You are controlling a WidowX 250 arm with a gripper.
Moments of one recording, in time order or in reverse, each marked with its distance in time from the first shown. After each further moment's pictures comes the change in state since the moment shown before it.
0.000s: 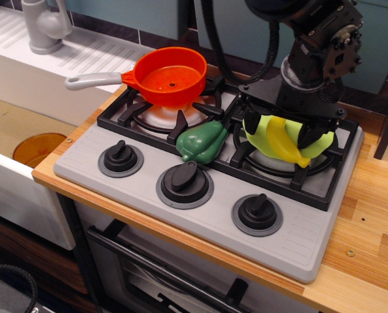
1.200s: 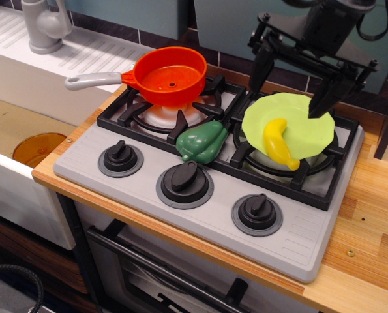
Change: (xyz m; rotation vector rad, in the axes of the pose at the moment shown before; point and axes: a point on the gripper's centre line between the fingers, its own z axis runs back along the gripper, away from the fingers) arm 0.000 0.005 0.090 0.135 0.216 -0.062
